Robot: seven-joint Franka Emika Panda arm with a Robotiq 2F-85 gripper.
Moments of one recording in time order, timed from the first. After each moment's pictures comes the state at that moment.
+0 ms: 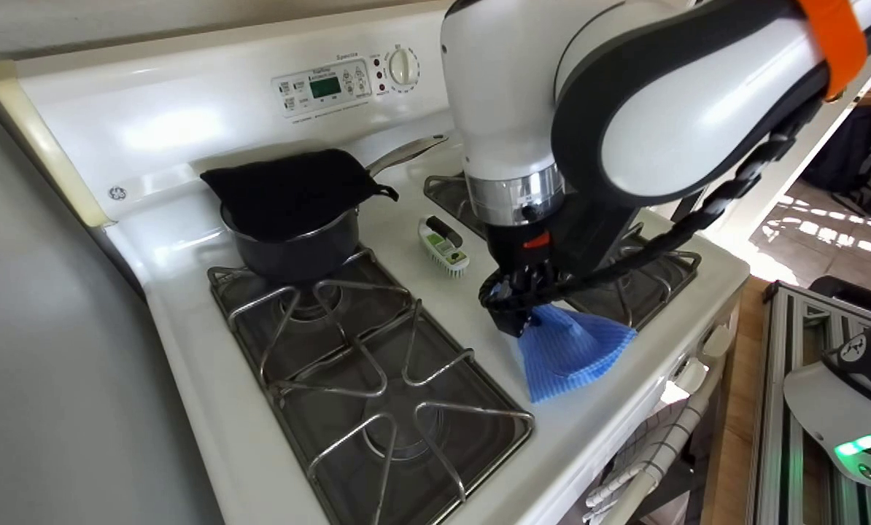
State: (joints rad) arm 0.22 0.08 0.21 -2.32 -0.01 2.11 0.50
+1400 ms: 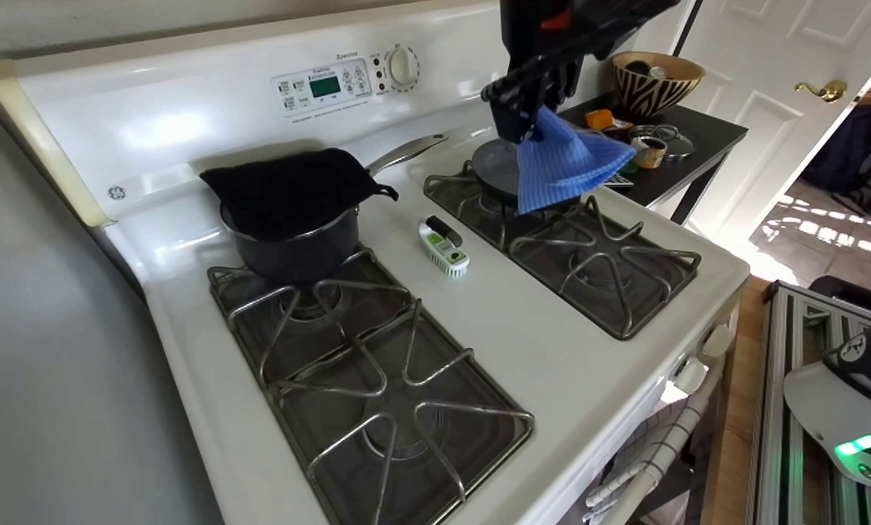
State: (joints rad) arm 0.13 -0.12 0.15 -2.15 -0.29 1.91 0.56
